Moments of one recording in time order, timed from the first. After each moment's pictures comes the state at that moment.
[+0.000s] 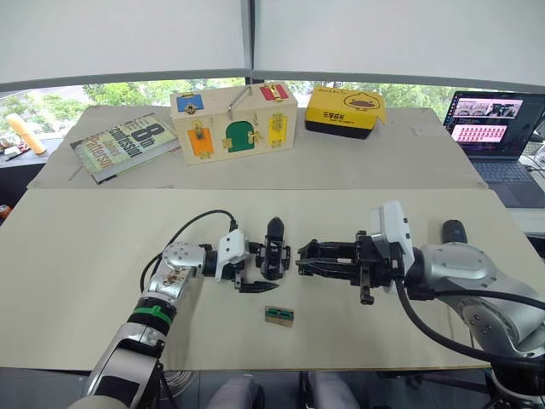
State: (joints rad) left arm -0.55 0.37 -0.20 0.55 -0.15 -0.17 -1.31; right arm -0.30 -0.74 0.03 -0.63 0.77 0.64 0.85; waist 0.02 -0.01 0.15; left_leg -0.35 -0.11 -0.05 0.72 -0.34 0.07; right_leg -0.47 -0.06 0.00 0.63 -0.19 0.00
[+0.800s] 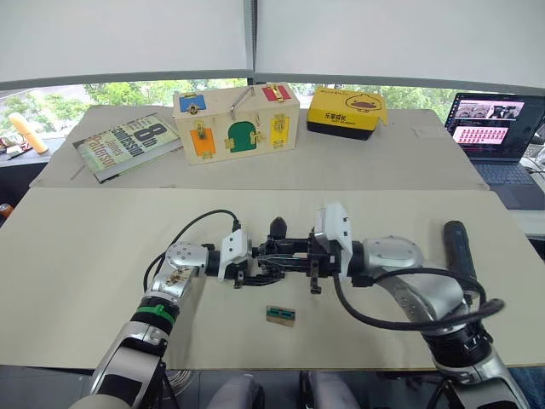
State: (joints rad) left arm -0.56 0.37 -0.21 0.55 -0.14 -0.17 -1.29; right arm -0.46 -0.48 0.29 -0.36 0.48 0.45 0.91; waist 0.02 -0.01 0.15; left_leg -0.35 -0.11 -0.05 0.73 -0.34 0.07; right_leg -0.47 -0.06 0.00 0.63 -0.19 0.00
